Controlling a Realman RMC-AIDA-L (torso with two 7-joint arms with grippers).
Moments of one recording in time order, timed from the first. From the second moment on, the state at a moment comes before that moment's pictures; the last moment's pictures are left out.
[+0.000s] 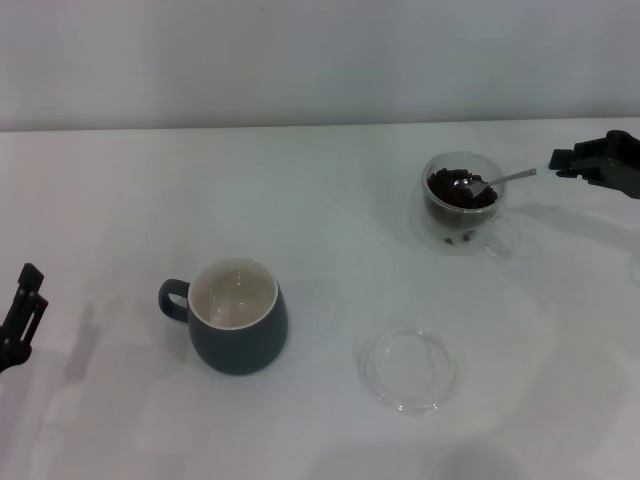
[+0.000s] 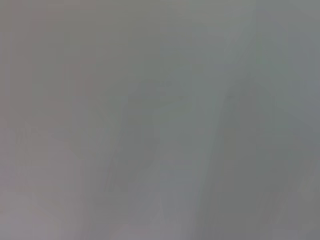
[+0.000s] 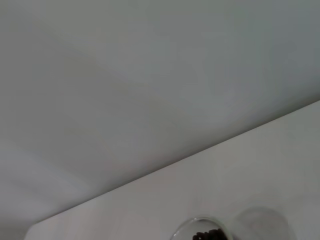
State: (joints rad) left arm -0.21 -2.08 2.83 0.19 -1.20 1.44 -0.31; right arm 0.54 1.75 -1.01 -0.44 -1.65 -1.16 2.34
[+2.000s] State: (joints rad) left arm -0.21 -2.08 2.83 0.15 -1.20 1.43 -0.31; right arm 0.66 1.86 -1.05 -0.46 -1.67 -1.51 2.34
